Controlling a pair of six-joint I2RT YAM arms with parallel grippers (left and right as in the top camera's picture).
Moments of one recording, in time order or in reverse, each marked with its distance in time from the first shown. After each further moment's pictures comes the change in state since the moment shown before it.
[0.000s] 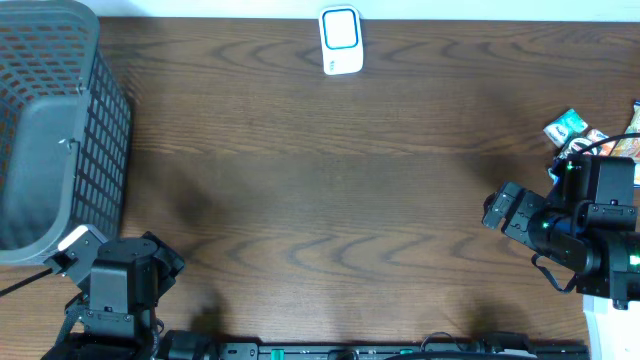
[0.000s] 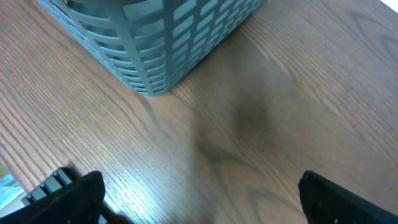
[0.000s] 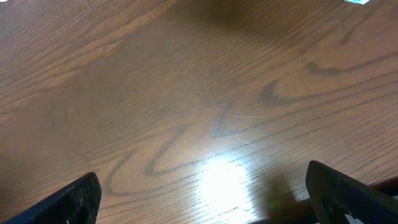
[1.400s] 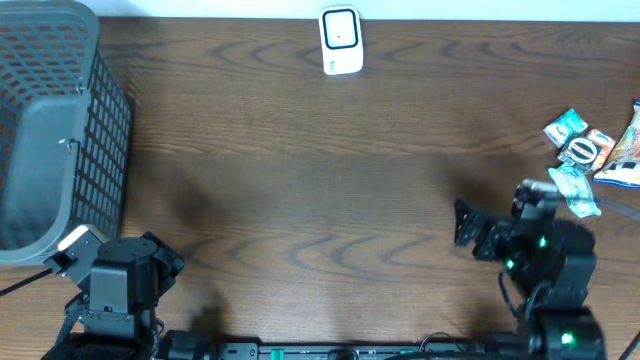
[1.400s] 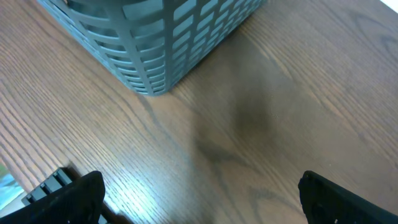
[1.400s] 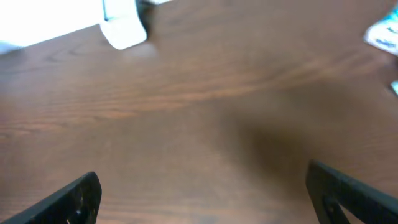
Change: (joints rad) left arm 0.000 0.000 0.000 0.000 0.000 0.000; right arm 0.029 -0.491 -0.691 0.770 -0.152 -0.222
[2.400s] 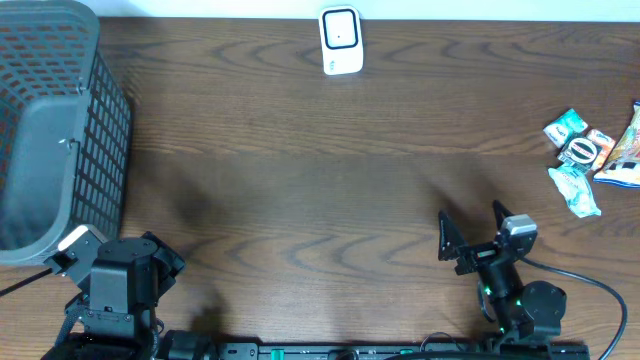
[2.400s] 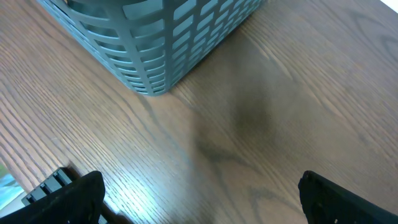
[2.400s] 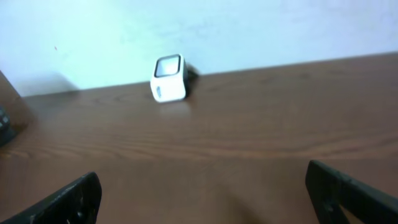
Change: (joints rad) left arm 0.000 0.000 0.000 0.000 0.000 0.000; right arm 0.003 -0.489 -0.489 0.459 -0.102 -0.043
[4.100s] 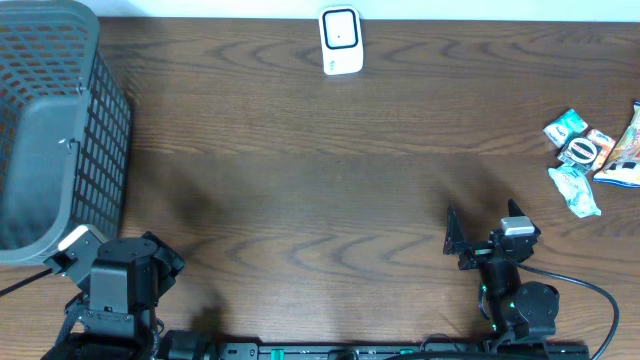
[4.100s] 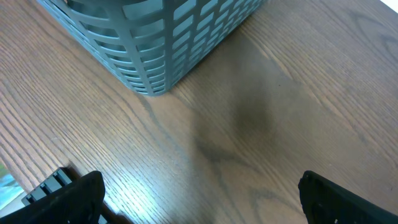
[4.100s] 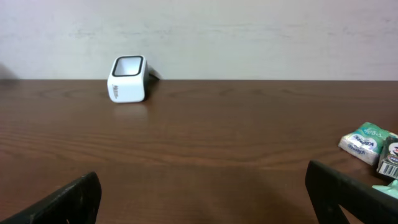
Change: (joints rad) left arm 0.000 0.000 0.000 0.000 0.000 0.000; right arm 0.079 -0.008 -0.028 0.025 0.227 -0.162
